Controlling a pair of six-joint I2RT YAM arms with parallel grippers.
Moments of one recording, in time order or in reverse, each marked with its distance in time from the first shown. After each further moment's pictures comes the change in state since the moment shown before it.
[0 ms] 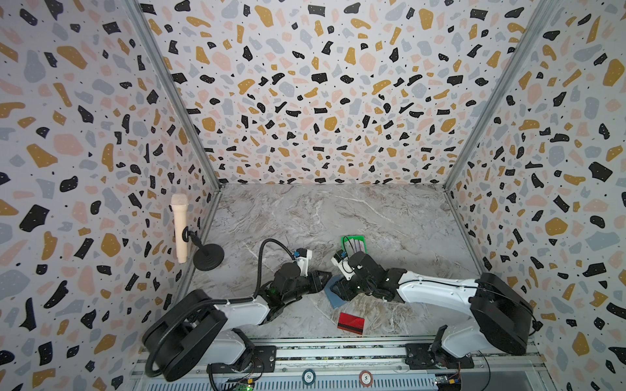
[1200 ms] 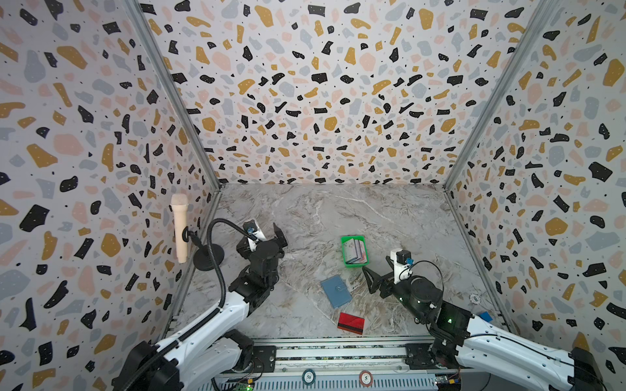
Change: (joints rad) left arm 0.246 -0.218 0.206 -0.290 -1.098 0.589; right arm 0.034 -0.771 -0.443 0.236 0.599 -0.010
